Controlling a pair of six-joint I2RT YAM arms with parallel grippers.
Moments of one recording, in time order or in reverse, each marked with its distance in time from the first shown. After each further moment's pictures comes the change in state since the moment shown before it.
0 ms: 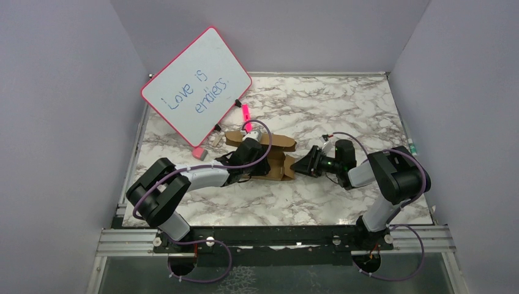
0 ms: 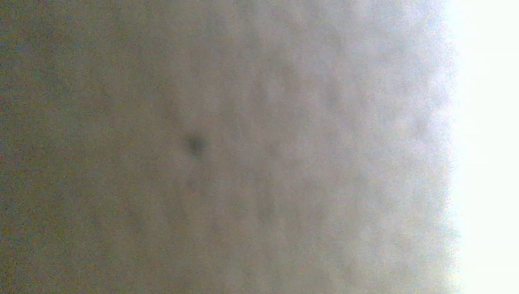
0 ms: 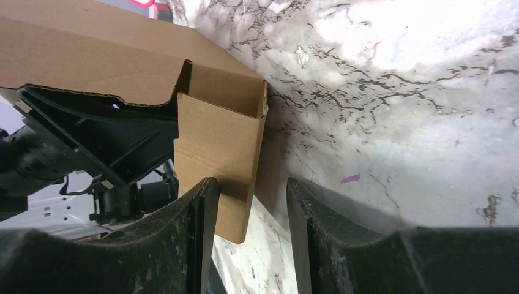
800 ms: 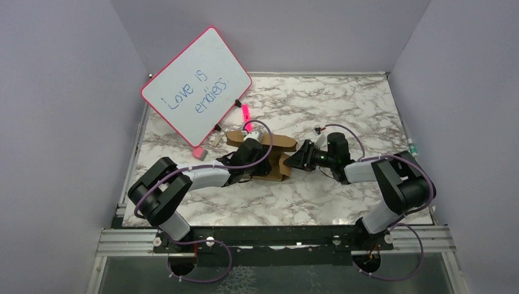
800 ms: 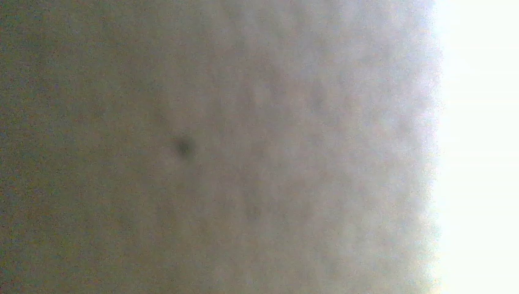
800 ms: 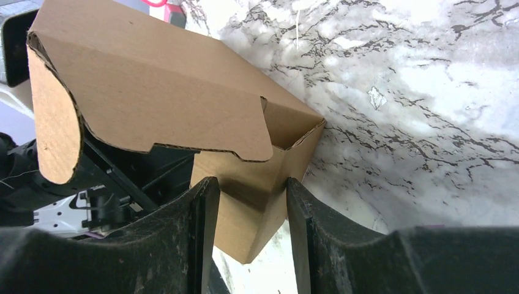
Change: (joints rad) left arm -0.006 0.014 0.000 0.027 0.004 -0.009; right arm 0.100 -0.094 0.105 -0.172 0.088 -0.030
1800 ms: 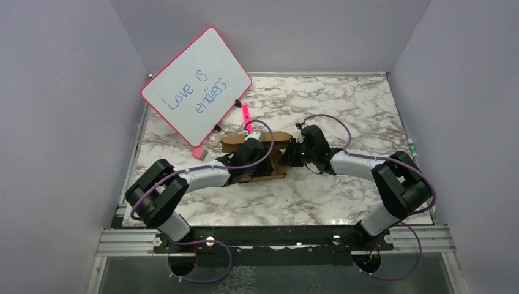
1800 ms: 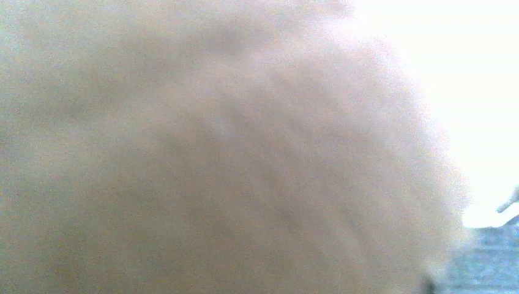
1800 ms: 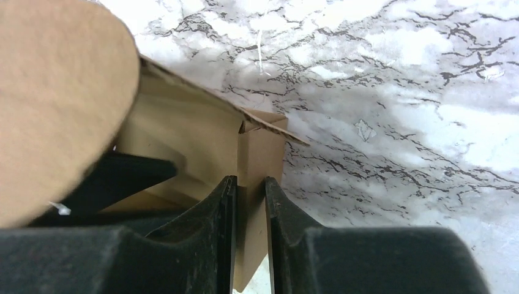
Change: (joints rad) left arm -0.018 -0.026 0.021 -0.061 0.000 -0.005; right arm 0.231 -0.015 0.266 -0.504 0.457 -0.221
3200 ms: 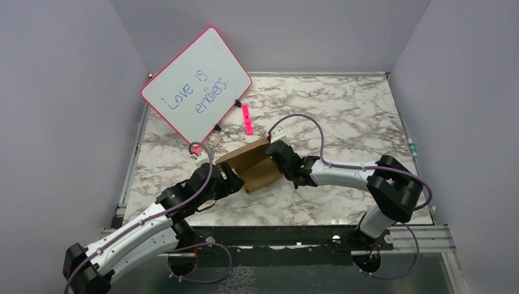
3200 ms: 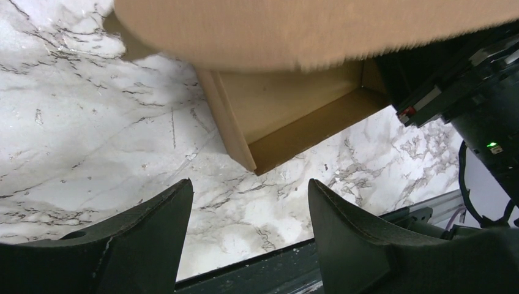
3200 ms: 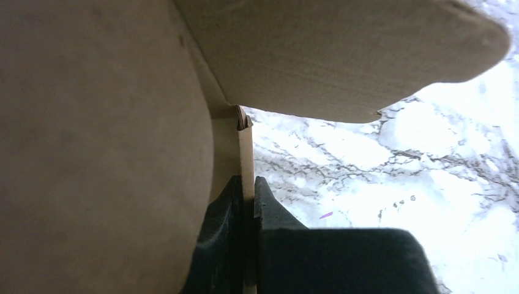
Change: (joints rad) left arm -0.005 -0.905 -0.266 -0.579 -0.142 -0.326; right arm 0.363 0.014 0.143 -0.209 0.796 -0.410
